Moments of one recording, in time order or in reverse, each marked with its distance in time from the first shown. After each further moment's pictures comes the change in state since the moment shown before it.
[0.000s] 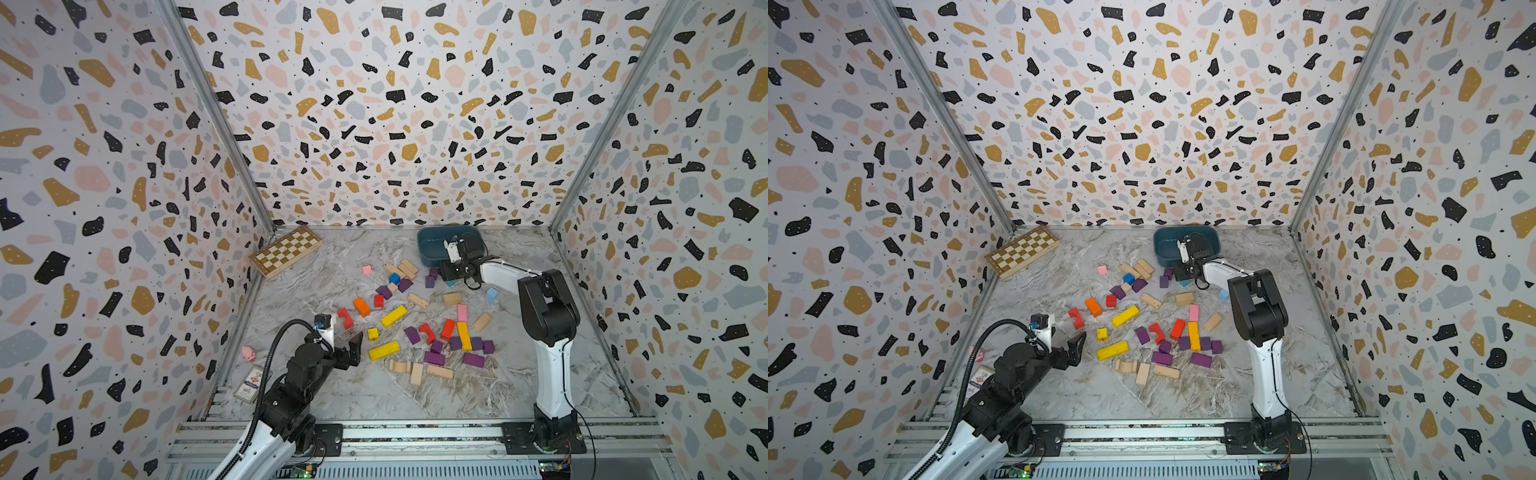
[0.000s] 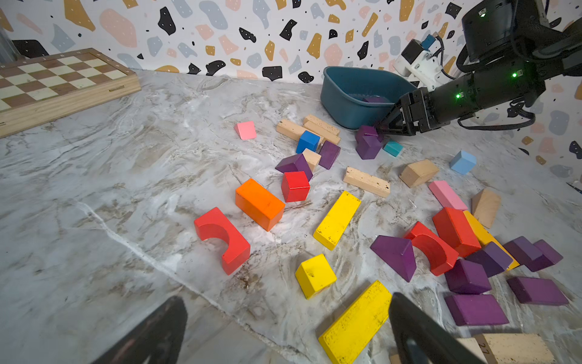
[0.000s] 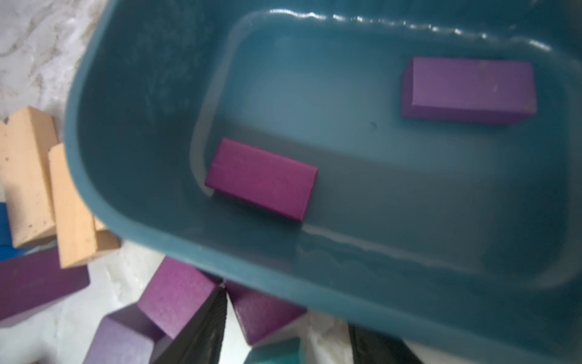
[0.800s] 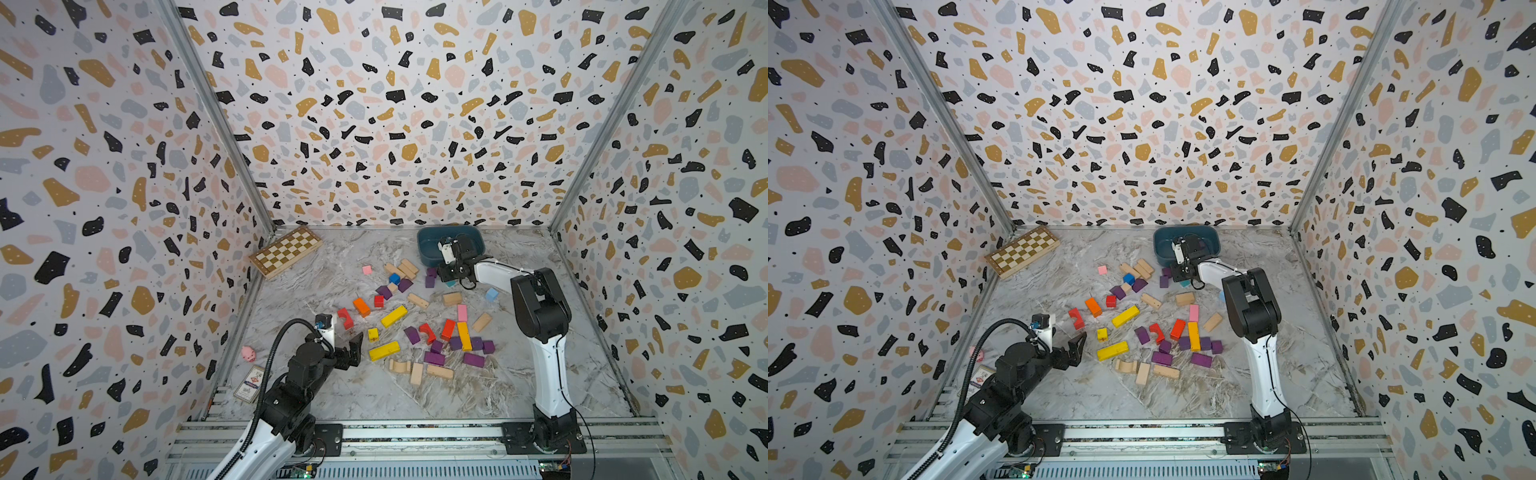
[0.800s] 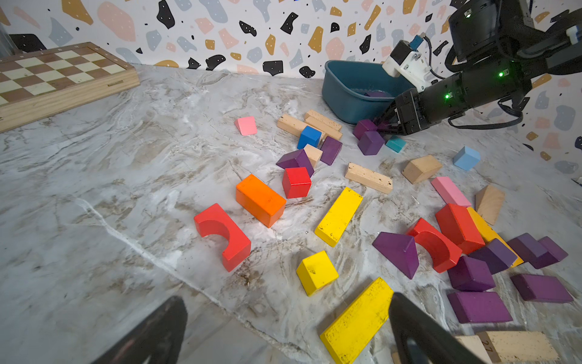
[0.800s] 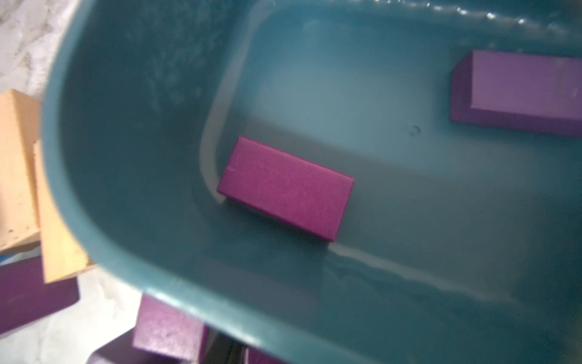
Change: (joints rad) left arm 0.000 0.016 0.000 0.001 0.000 0.000; right arm 0.021 0.034 0.029 -0.023 -0.005 -0.026
